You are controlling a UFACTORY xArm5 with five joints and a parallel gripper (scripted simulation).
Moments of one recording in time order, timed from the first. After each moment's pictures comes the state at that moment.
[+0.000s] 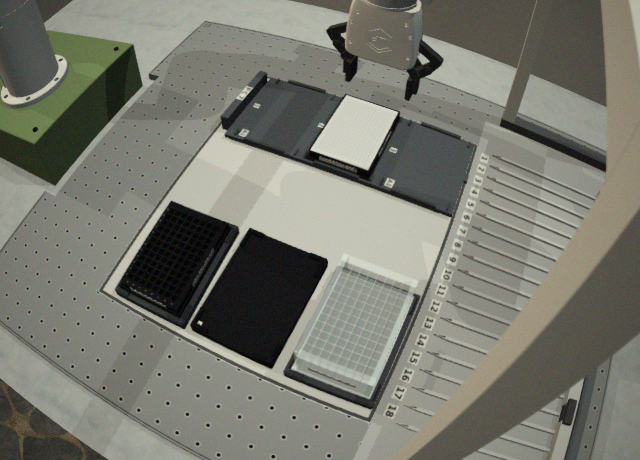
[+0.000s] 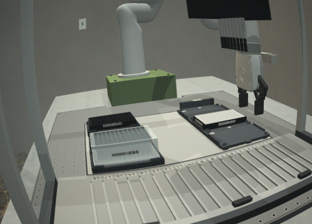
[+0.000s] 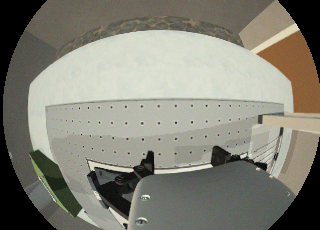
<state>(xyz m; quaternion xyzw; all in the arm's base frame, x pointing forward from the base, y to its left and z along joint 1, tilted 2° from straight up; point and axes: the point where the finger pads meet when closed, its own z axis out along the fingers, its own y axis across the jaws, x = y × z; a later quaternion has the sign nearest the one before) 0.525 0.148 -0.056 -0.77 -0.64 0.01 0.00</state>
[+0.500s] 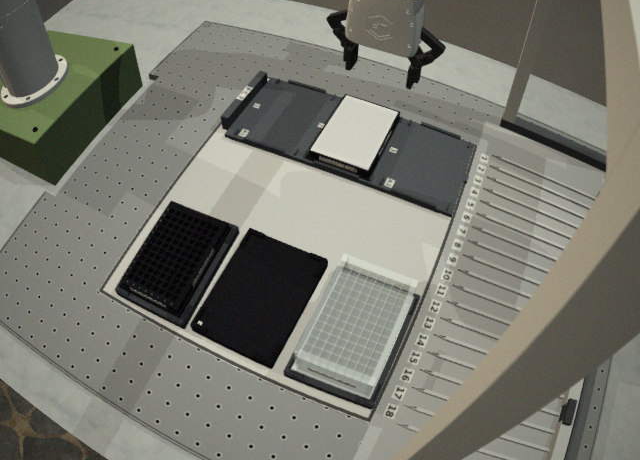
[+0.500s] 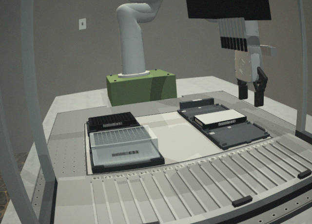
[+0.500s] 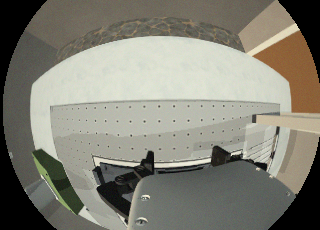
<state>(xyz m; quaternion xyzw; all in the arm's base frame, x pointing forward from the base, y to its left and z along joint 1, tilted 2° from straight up) 0.525 0.148 -0.033 -0.77 -0.64 0.01 0.00</state>
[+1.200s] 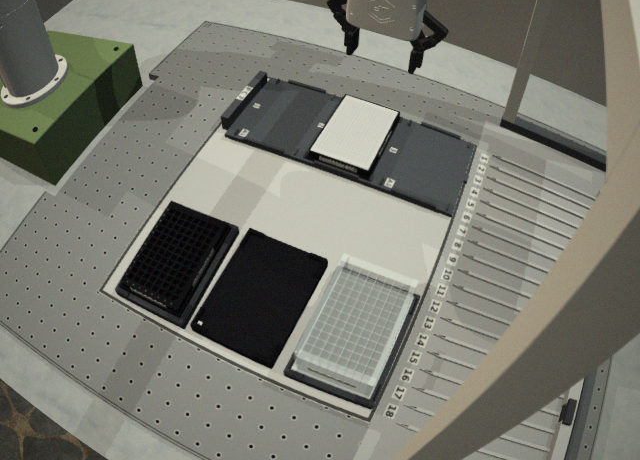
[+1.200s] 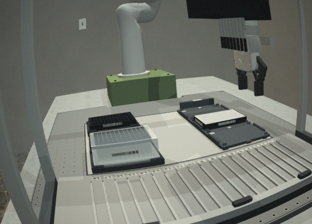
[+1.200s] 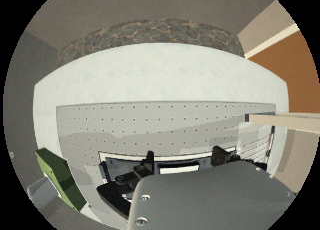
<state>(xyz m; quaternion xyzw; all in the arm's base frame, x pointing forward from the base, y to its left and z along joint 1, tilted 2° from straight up) 0.526 0.147 -0.004 -0.77 -0.64 0.01 0.00</state>
